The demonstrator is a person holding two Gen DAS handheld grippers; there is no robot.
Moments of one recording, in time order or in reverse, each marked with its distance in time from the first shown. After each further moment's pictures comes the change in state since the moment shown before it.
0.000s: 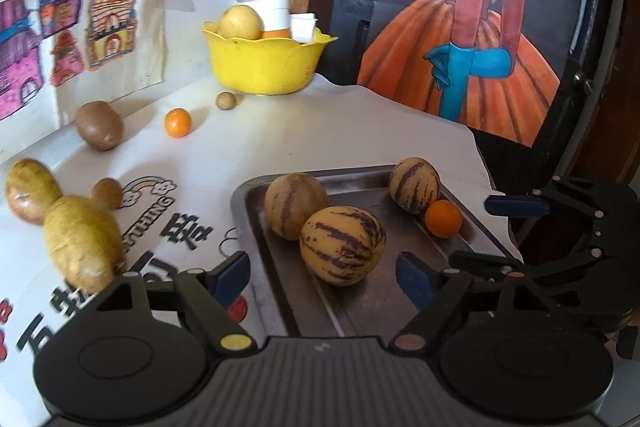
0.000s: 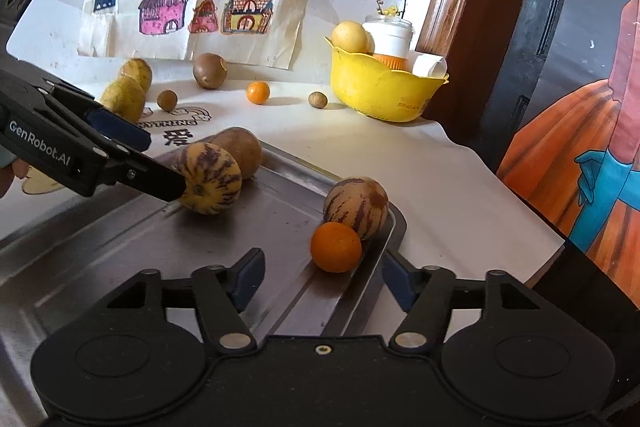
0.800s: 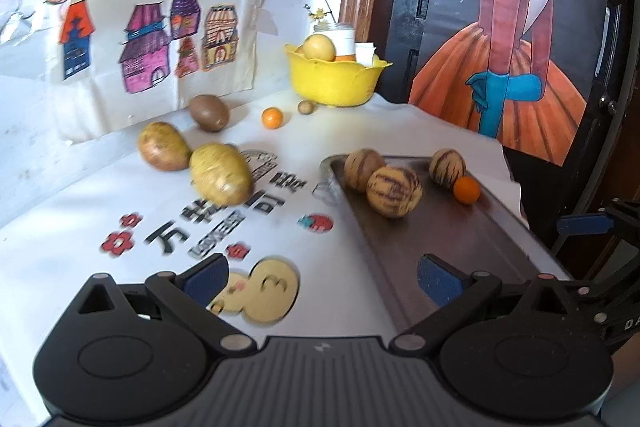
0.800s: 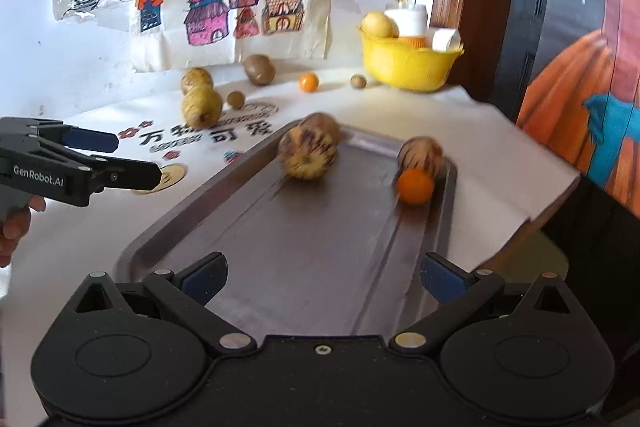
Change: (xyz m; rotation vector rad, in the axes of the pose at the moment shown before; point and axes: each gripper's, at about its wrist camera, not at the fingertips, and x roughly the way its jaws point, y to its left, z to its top) left arm -0.106 0.013 -0.063 -0.055 -0.077 0.157; right arm -0.082 0.056 -0.011 0.155 0.085 0.085
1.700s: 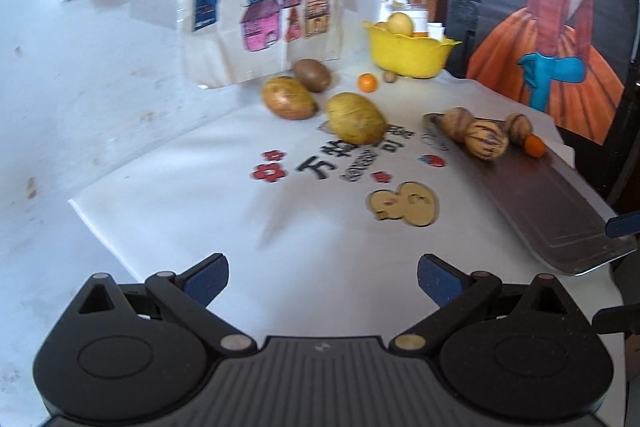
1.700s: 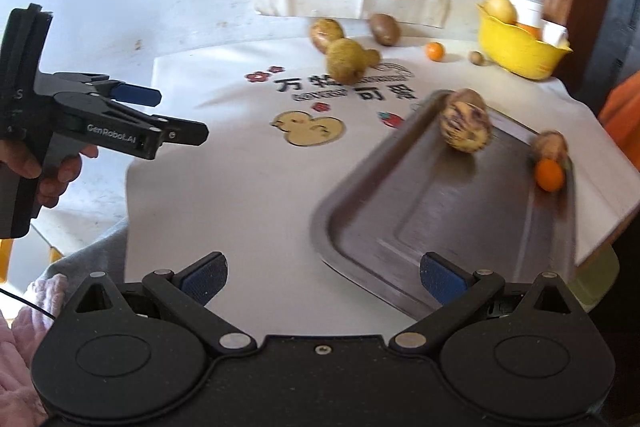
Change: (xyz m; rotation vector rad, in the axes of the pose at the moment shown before) left arm -0.058 0.092 -0.038 -0.023 0.065 0.129; right arm -0.015 0.110 0.012 -0.151 0.152 0.170
